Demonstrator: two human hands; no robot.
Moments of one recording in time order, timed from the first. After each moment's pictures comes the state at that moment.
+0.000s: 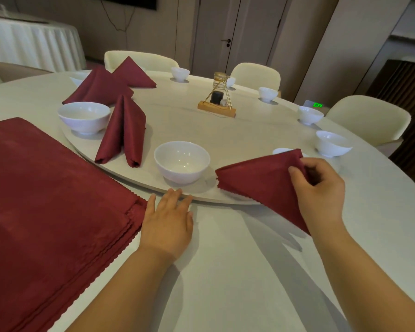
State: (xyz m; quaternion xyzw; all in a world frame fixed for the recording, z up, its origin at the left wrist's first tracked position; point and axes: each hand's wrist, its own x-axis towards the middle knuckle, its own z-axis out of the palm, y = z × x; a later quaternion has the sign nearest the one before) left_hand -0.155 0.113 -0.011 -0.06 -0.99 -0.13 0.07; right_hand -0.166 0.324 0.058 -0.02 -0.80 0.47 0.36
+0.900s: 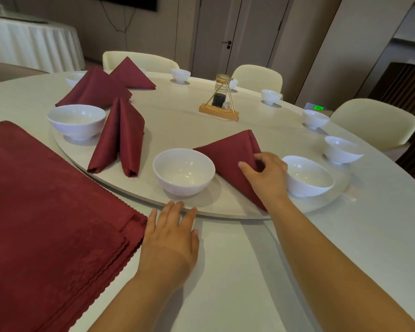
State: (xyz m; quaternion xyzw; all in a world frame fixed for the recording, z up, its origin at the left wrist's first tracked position) left_hand -0.166 0.112 -0.026 -0.10 -0.98 -0.14 0.14; right_hand -0.262 0.284 0.032 -0.05 -0.91 0.33 0.25
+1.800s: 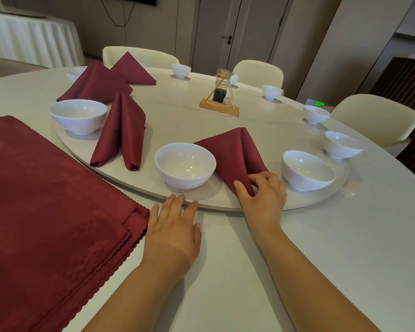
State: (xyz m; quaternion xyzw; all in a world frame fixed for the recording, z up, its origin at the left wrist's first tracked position) left_hand -0.160 0.115 -0.015 -0.06 -0.99 -0.11 0.09; right_hand -0.221 0.269 -0.007 -0.06 -0.90 0.30 0.31
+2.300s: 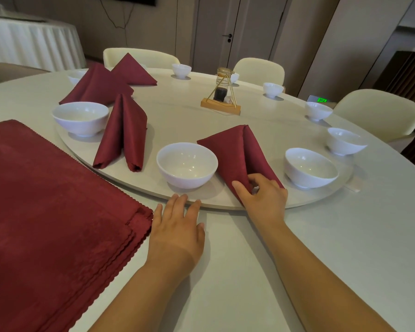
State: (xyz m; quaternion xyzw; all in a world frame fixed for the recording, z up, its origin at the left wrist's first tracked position) left_hand -0.159 0.116 -0.010 -0.06 -0.99 -0.13 0.06; right_hand -0.221 0.272 -0.002 -0.04 -0.92 0.30 0.25
